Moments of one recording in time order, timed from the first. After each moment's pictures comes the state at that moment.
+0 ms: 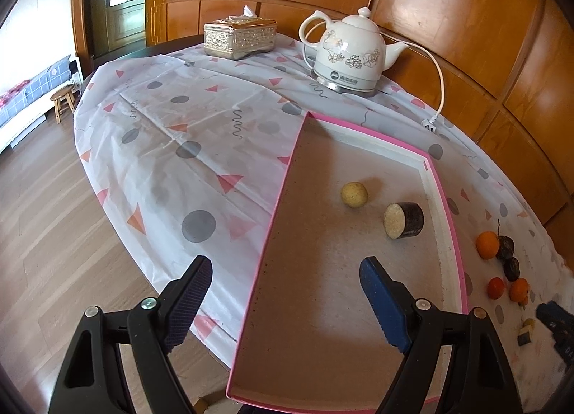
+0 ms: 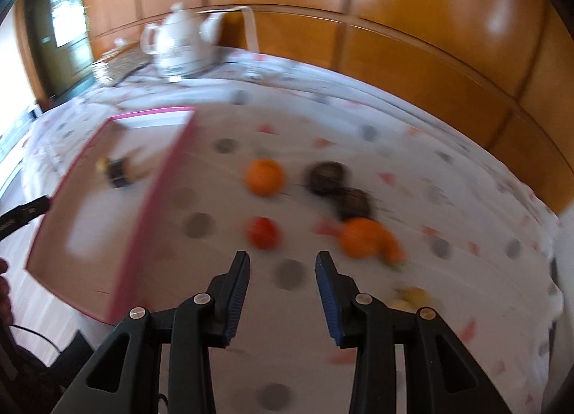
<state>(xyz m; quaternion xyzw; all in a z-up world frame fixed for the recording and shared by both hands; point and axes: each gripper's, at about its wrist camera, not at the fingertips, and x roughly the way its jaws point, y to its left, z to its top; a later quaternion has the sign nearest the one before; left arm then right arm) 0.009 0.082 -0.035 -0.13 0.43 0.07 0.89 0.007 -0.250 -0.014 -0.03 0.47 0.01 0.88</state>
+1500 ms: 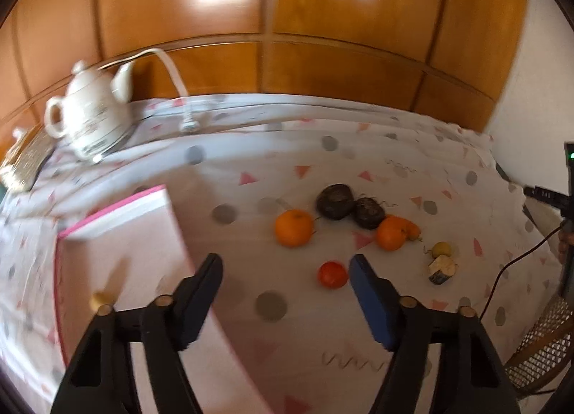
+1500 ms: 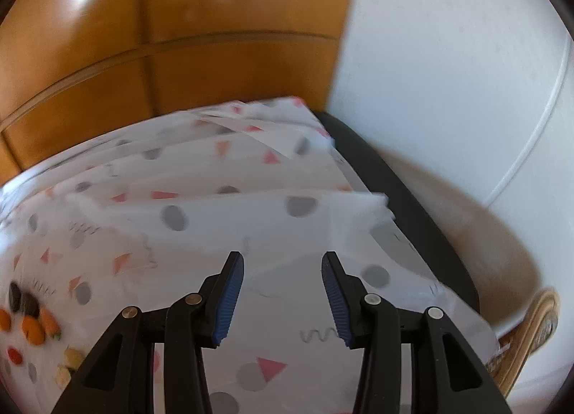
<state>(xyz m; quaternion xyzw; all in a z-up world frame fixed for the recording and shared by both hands) 0.066 -0.133 0.014 0.08 0.41 -0.26 0.87 -0.065 -0.554 0.002 0.13 0.42 -0.38 0.81</state>
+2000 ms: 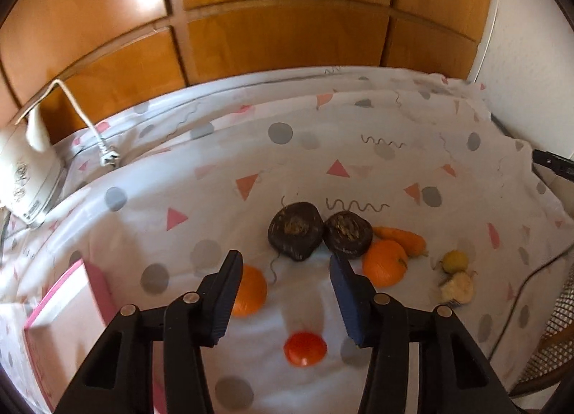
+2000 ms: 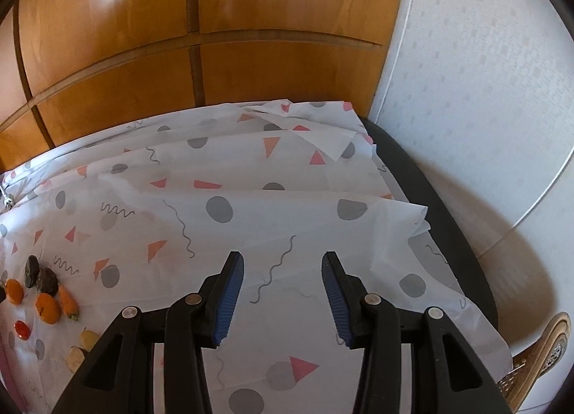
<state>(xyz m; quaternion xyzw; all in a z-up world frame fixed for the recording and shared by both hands) 0.123 -0.228 -0.023 0.17 0.44 -0.32 0.82 -0.052 -0.542 -0.003 0.12 0.43 -0.32 0.83</state>
